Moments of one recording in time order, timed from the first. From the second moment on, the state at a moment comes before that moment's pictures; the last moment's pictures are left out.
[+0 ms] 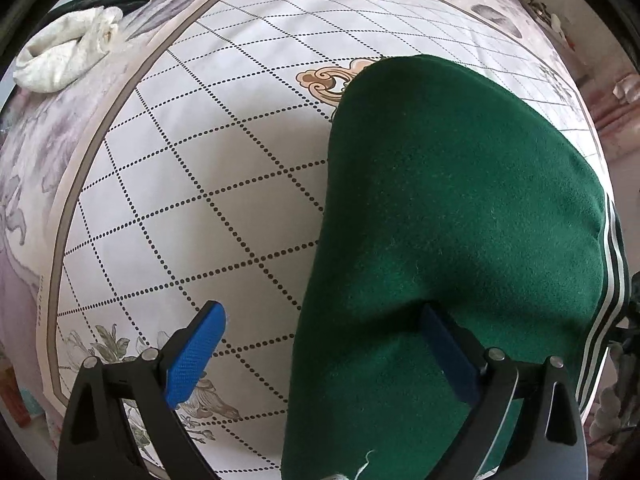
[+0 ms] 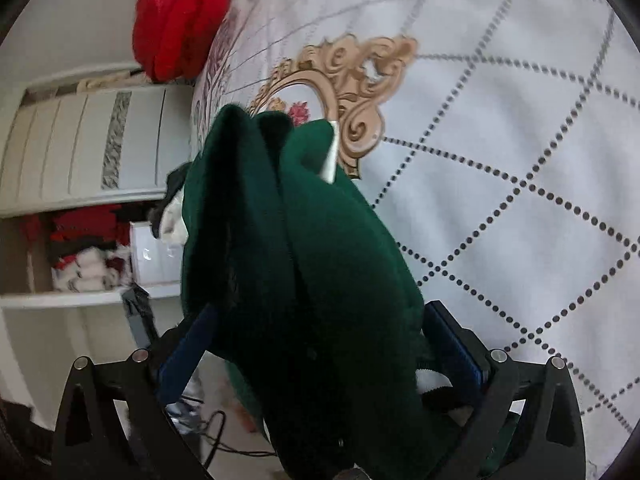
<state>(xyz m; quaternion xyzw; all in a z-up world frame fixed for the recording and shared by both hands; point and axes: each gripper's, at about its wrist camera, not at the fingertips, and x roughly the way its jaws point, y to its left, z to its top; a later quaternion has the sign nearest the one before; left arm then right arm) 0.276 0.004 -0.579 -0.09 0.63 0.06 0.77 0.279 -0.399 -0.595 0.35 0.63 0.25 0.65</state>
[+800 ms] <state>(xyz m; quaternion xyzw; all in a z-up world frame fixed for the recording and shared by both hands) 0.300 -0.035 -0.581 -0.09 0.63 -0.02 0.77 0.303 -0.364 -0.611 0.32 0.69 0.25 0.60</state>
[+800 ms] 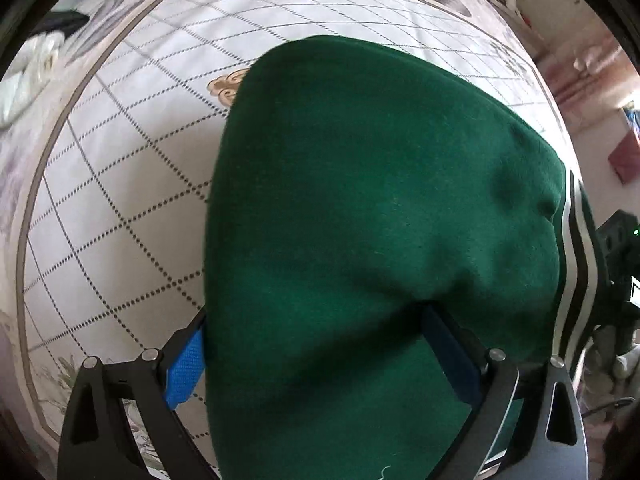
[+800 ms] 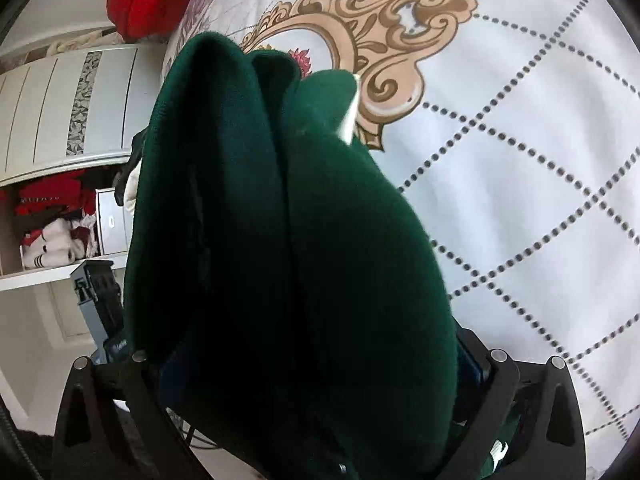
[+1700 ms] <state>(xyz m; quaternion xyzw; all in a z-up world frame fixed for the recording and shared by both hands) 0.390 -0.060 -0.488 -0.08 0.57 -0.04 0.82 0.406 -0.341 -0.514 0.34 0.62 0.24 0.67</state>
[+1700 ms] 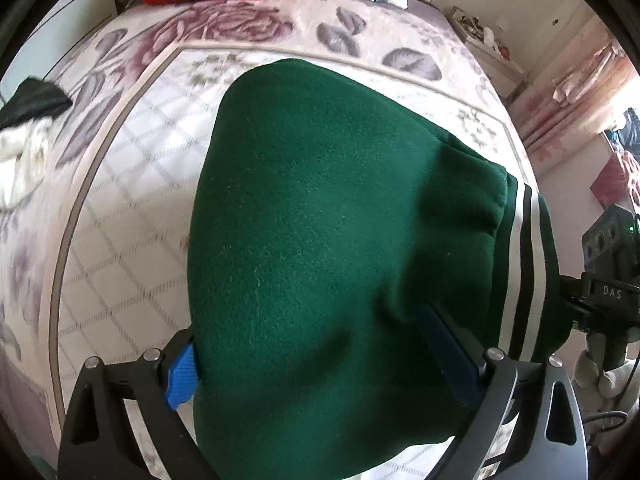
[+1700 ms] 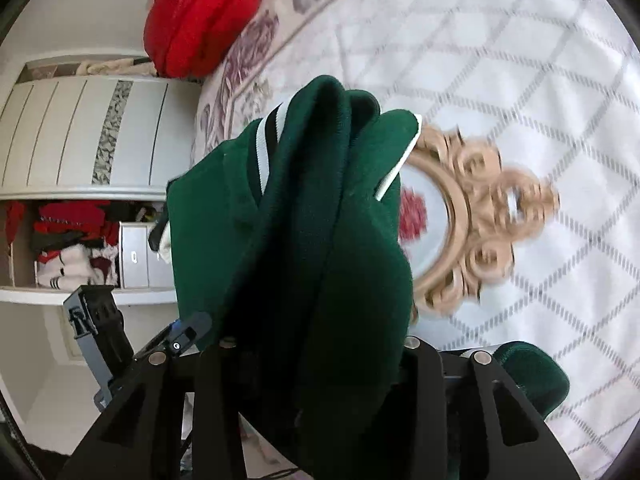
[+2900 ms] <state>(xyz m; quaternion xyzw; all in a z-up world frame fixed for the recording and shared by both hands) 0.626 -0.043 -0.517 0.04 0.54 0.05 0.84 0.673 -0.347 -0.507 0.03 0.63 -0.03 0.77</state>
